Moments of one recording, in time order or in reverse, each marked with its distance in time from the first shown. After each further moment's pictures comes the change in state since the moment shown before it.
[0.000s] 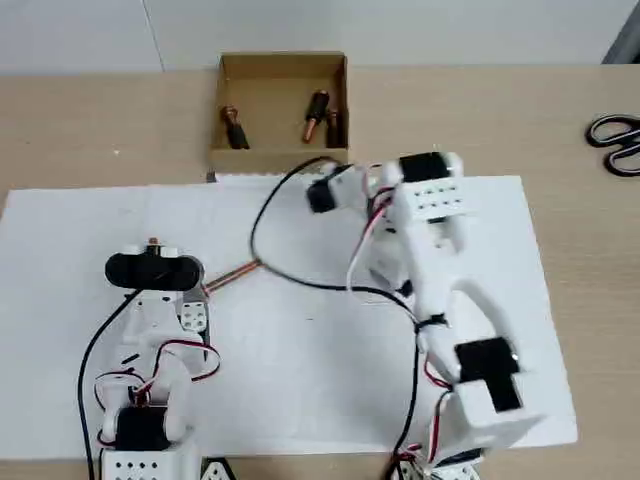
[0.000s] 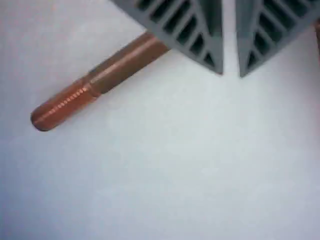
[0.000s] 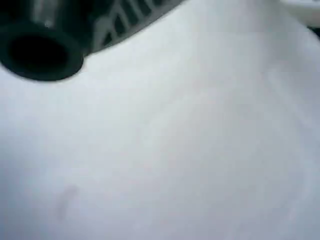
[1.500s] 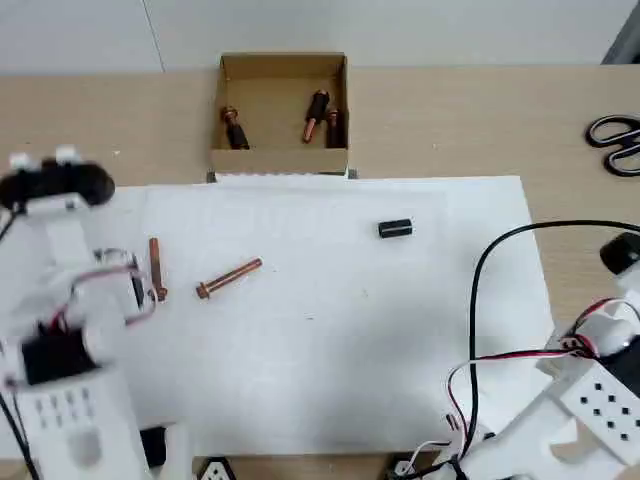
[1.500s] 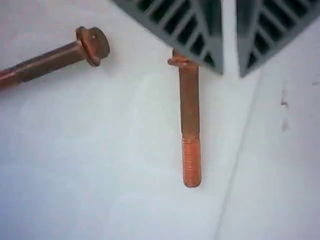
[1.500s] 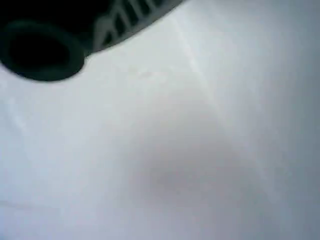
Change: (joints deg) left arm -14.6 52.7 -60.0 25.2 0.4; right arm 56.7 -54.7 32.4 0.6 -20.7
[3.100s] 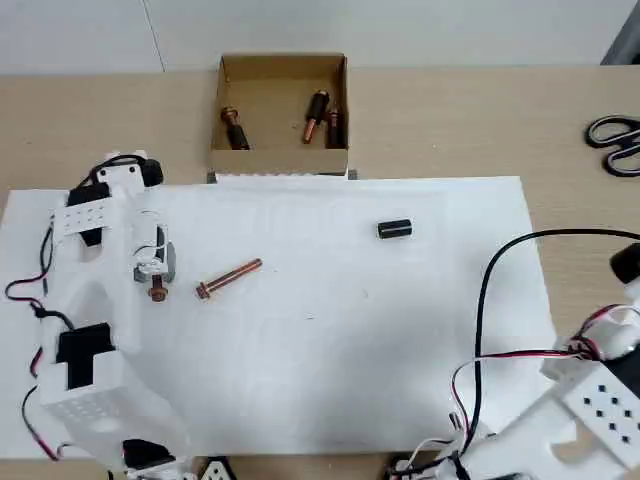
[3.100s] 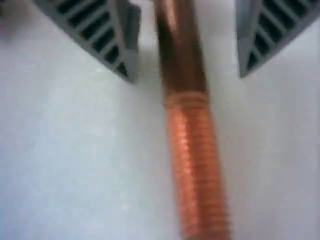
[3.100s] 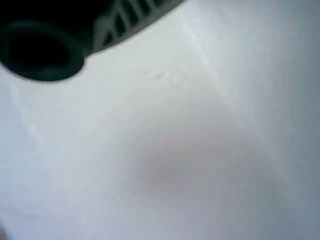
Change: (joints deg) left arm 0.4 66.5 -25.1 0.7 -4.5; right arm 2.6 -0.2 1.8 -0.9 -0.2
